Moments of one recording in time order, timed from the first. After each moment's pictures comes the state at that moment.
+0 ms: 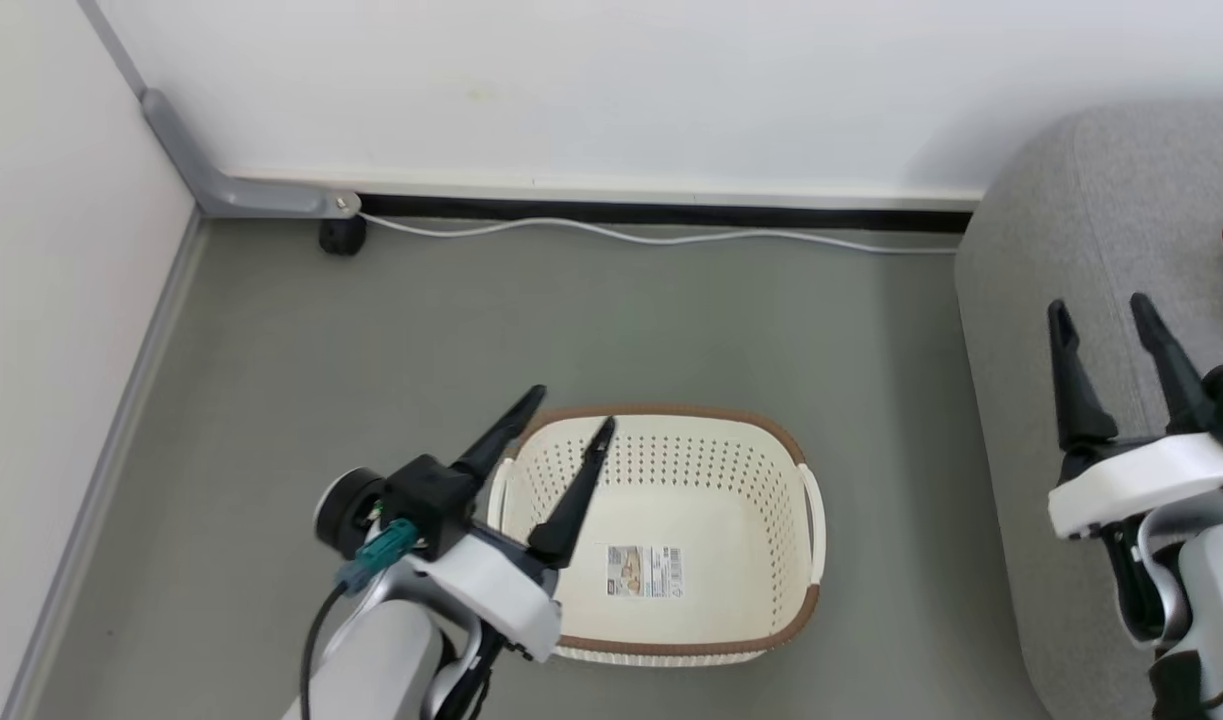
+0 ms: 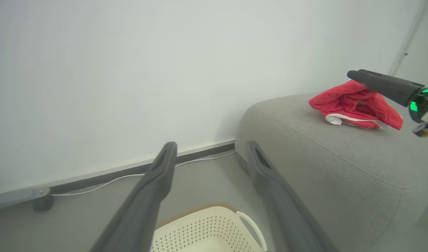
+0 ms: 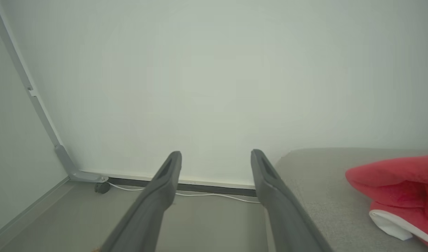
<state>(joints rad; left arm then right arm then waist) -0.35 0.08 -0.52 0.37 -0.35 -0.13 -0.26 -0.40 -0.24 0.08 0.45 0.30 0.13 -0.26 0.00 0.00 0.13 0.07</state>
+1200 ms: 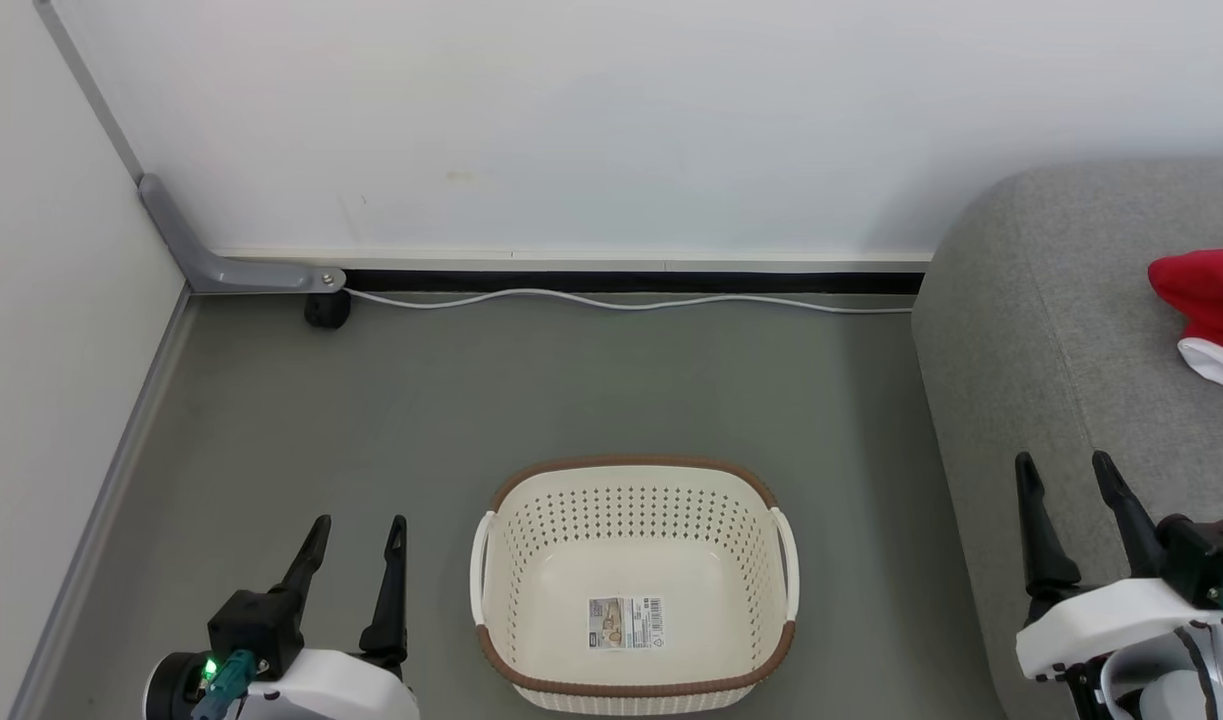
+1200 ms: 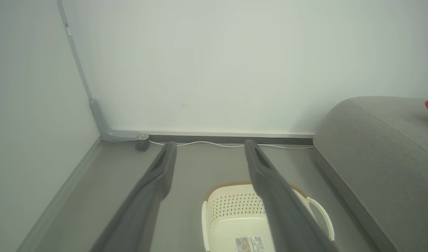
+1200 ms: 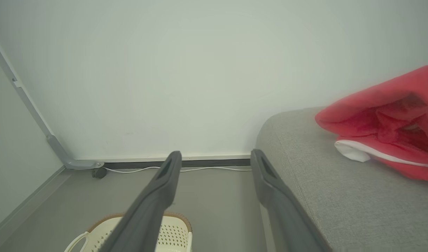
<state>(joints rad) -0.06 0.04 -0.08 0.37 -0.18 -0.04 -0.26 -0.16 -0.13 0.01 0.41 0.24 0.13 -0.26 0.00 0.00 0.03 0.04</state>
